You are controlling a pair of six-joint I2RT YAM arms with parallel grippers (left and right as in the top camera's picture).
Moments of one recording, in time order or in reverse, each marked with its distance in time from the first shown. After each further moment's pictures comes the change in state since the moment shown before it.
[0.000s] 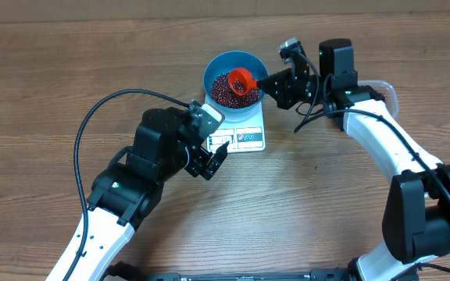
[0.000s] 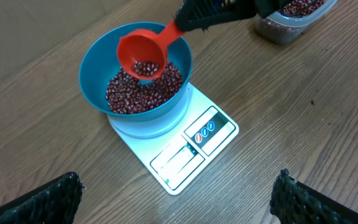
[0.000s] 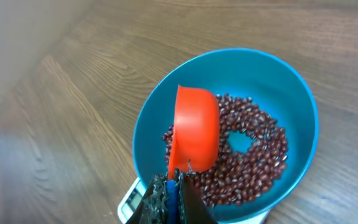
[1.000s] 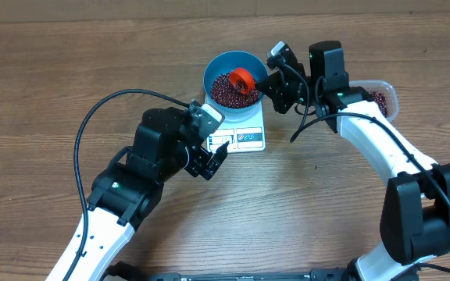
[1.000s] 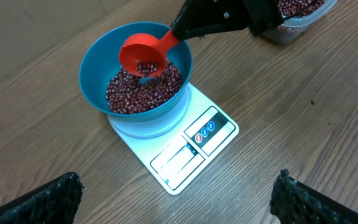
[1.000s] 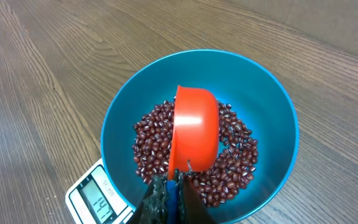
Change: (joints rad) left arm 0.000 0.000 0.000 0.000 0.000 0.000; right arm 0.039 0.000 0.000 -0.014 0.119 -0.243
